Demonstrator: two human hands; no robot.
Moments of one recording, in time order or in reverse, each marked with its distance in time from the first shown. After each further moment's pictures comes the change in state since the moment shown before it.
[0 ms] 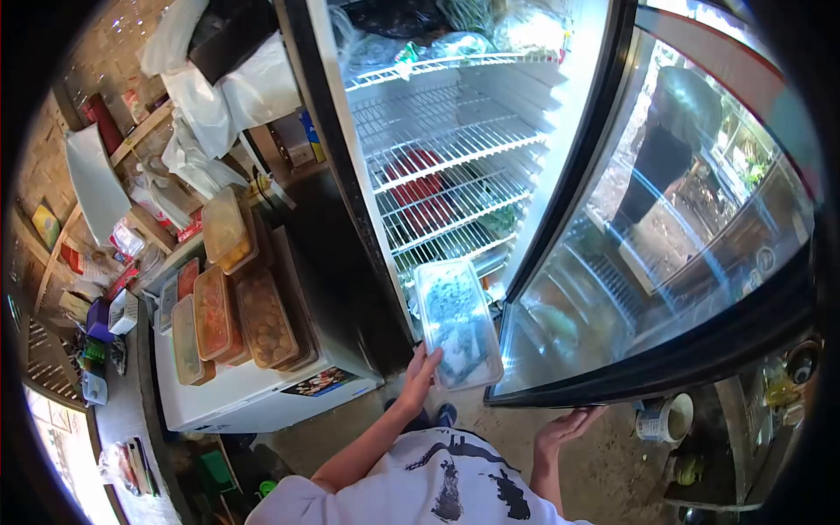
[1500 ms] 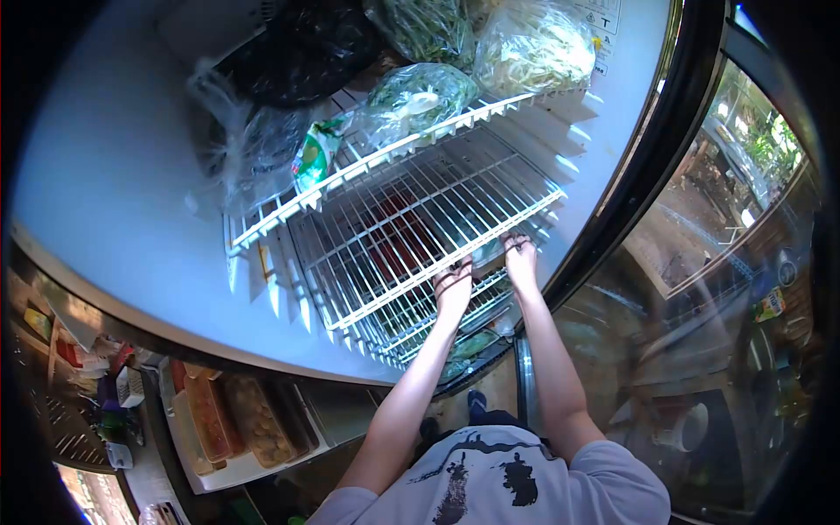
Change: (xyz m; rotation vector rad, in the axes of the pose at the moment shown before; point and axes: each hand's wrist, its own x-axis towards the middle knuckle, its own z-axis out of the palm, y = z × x) left_hand 0.370 0.125 0.114 0.487 0.305 0.464; right_hand 0.235 0.091 0.466 0.253 -0.575 0.419
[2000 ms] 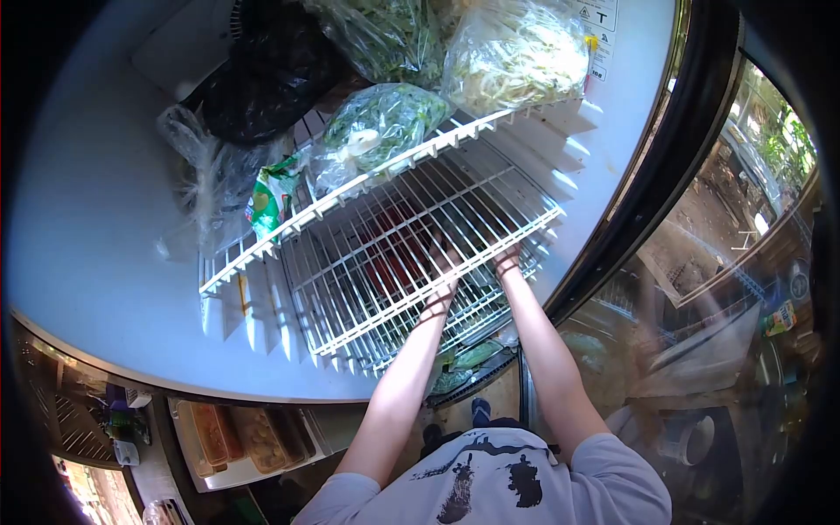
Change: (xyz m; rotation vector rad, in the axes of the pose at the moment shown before) left_hand 0.122 -0.123 0.037 0.461 0.007 0.374; right_hand 0.082 0.050 0.054 -0.100 -0.091 -0.162
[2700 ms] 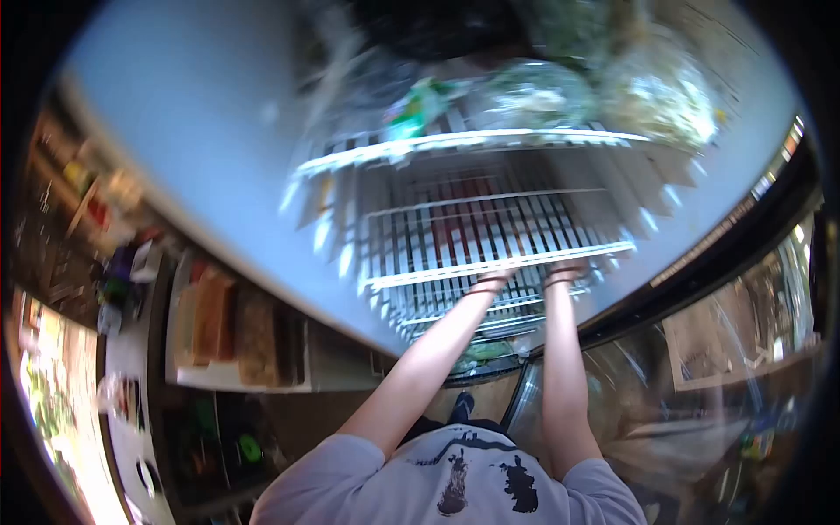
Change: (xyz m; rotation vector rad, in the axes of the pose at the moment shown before) left_hand -0.029 0.053 -0.025 0.170 -0.249 0.002; right_hand -0.023 0.062 -0.019 0.673 0.210 0.113
